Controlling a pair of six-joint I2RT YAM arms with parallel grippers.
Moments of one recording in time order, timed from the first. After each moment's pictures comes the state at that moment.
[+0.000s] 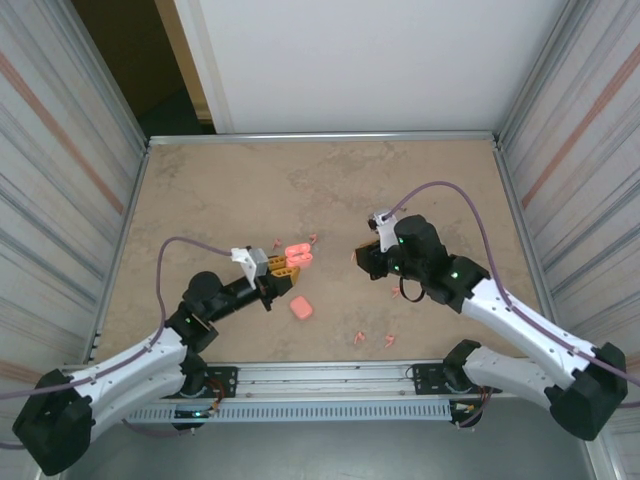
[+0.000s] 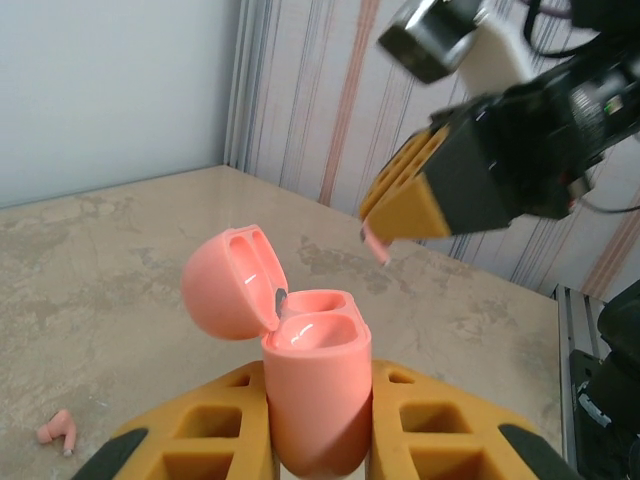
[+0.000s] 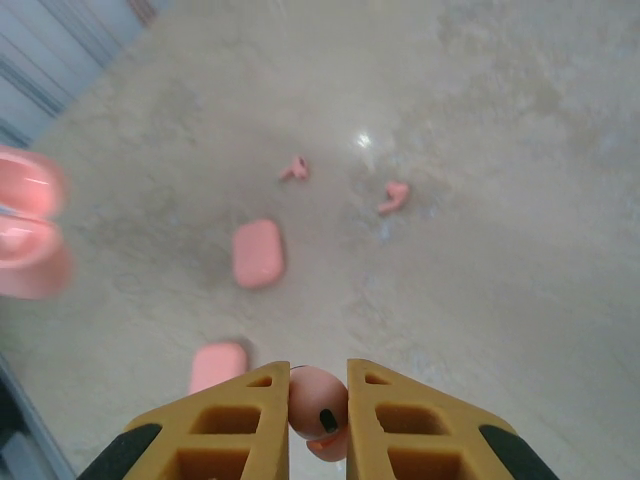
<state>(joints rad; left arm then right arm) -0.71 0.79 0.20 0.61 0.33 -0.20 0.73 0.96 0.79 -0.39 -0.10 0.29</state>
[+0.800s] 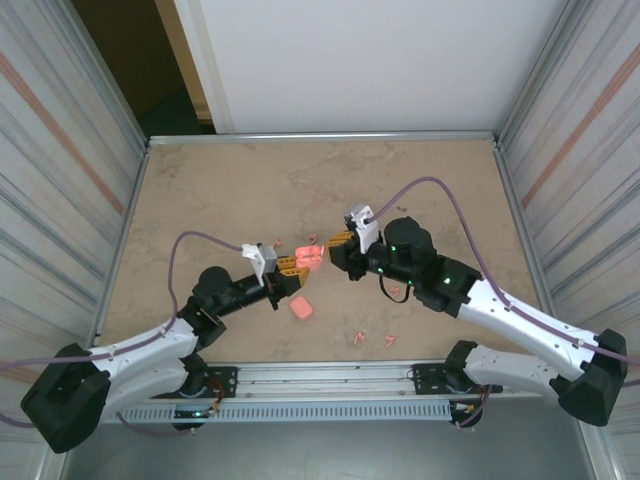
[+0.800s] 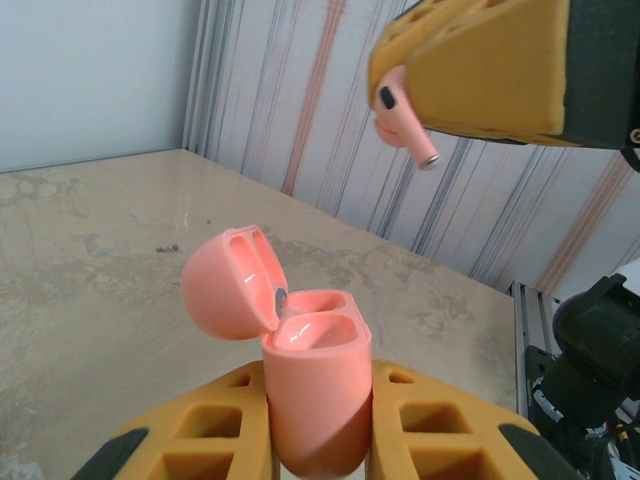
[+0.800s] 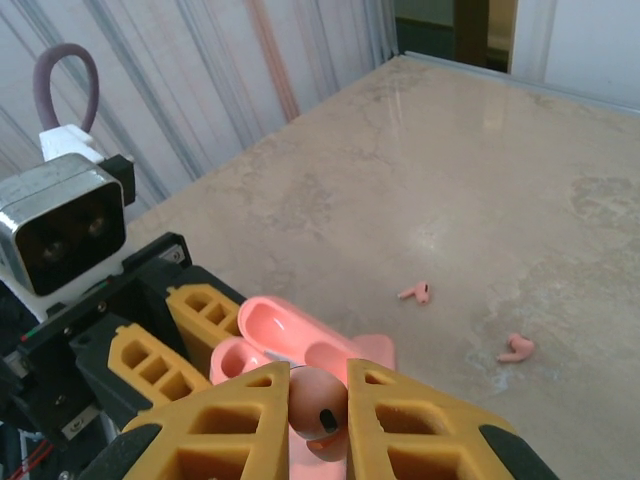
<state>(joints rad) -0.72 0.94 0.22 0.75 0.40 -0.26 0.91 1.02 0.86 -0.16 -0.09 0.23</state>
